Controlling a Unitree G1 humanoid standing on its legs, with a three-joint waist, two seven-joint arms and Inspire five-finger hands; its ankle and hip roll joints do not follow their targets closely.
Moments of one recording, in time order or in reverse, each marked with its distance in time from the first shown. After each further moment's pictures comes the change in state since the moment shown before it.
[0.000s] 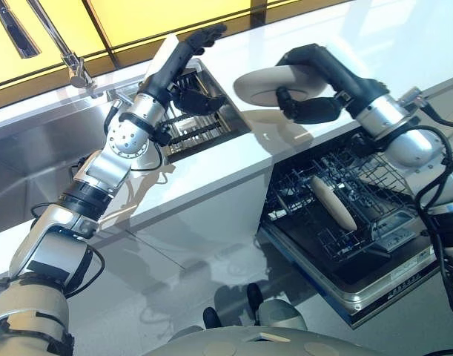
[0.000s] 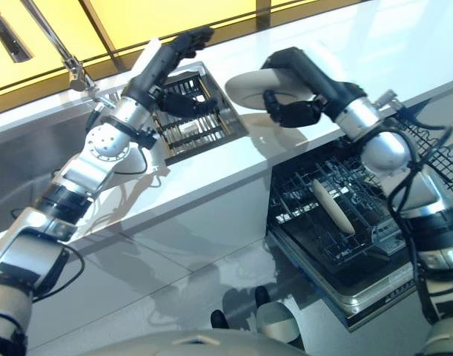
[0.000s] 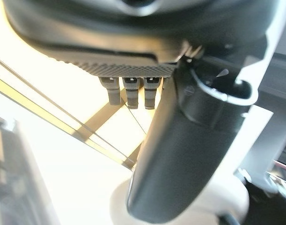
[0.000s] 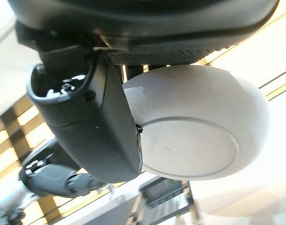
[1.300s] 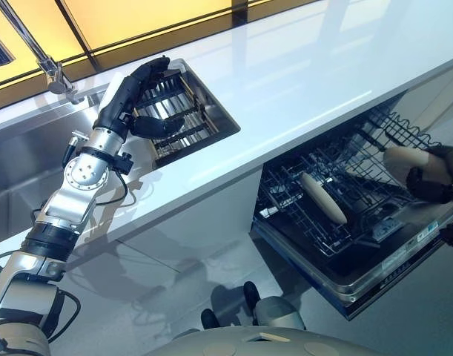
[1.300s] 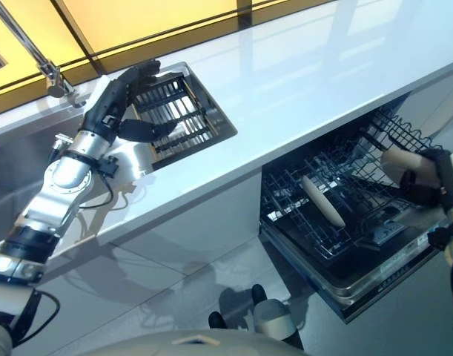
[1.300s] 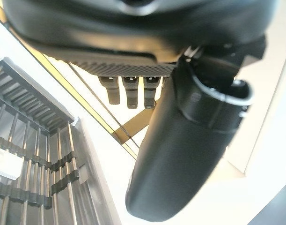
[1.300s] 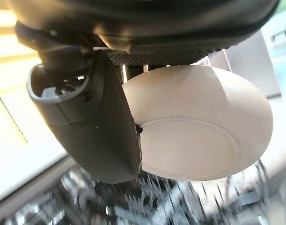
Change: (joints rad) left arm 0.332 0.077 0.196 -0.195 -0.131 0.064 -0.042; right arm 0.609 0.083 -0.361 0.353 -0.188 0.101 -0.247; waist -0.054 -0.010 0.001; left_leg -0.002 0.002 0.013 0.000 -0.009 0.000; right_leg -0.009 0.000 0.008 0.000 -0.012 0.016
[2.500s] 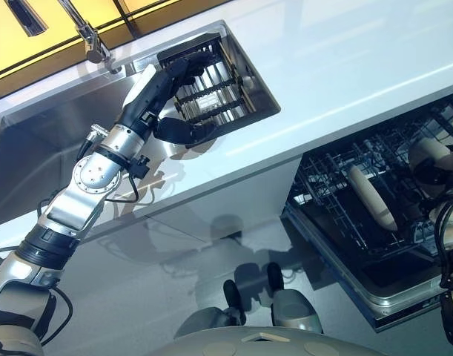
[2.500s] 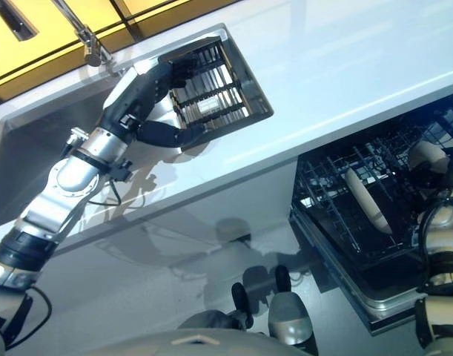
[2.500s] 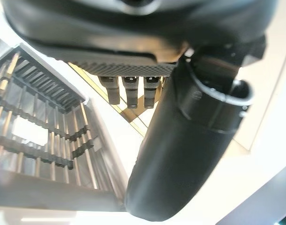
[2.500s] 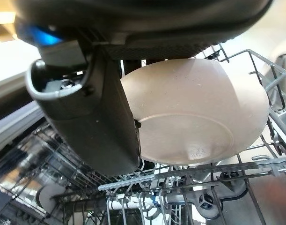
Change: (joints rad) left arm 0.013 0.052 -0.079 -0.268 -0.078 0.032 -0.035; right arm -0.462 0.054 0.162 0.513 0.235 0.139 -0.258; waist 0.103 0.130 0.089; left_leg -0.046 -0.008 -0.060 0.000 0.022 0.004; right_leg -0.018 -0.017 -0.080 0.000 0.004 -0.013
